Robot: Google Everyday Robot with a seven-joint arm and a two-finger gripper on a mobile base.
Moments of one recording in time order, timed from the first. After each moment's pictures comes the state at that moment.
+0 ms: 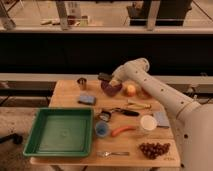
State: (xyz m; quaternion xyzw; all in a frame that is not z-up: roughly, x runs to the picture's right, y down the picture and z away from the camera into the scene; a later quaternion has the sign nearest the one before) arm 0.063 -0.079 0.900 -0.08 -0.17 0.20 0.96
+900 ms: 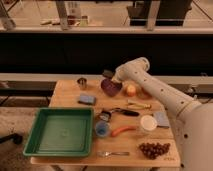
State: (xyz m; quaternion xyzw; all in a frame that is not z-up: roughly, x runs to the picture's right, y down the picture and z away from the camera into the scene) arm 0.078 -0.087 0.903 -0.06 -0.15 0.22 0.96
